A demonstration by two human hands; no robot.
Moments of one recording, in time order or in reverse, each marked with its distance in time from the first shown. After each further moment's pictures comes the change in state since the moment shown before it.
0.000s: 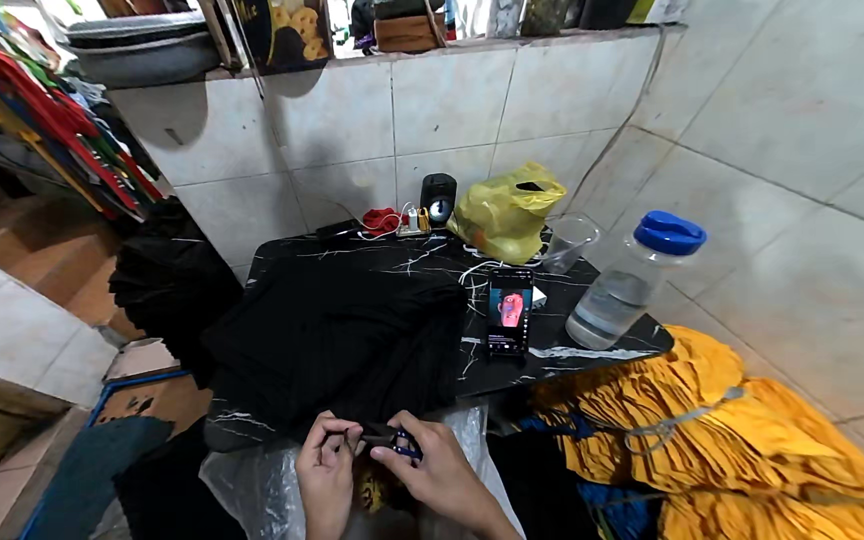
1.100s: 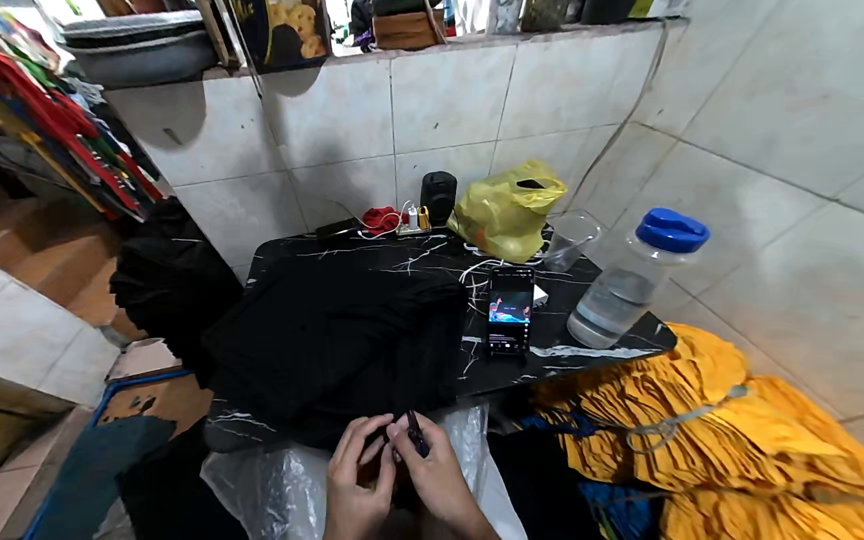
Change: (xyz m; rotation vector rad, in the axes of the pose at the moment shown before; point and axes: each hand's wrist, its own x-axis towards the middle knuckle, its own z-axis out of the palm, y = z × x) left_hand -0.019 -0.004 0.008 0.259 -0.286 0.126; right_hand -0.002 -0.011 0.019 0.589 0.201 0.250
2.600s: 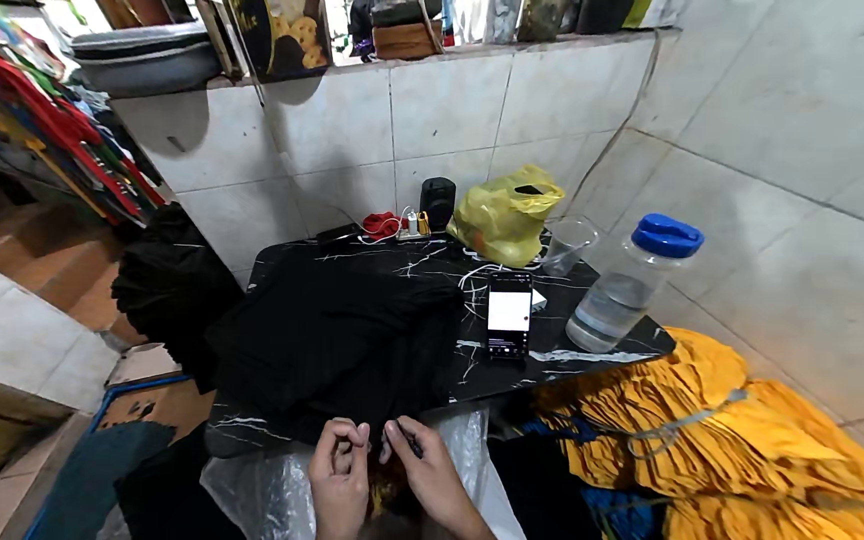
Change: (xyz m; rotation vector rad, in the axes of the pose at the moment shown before) left_hand 0.017 0.006 -0.002 -0.164 0.255 -0.024; right_hand 0.006 0.003 -0.001 -0.127 -0.103 -0.031
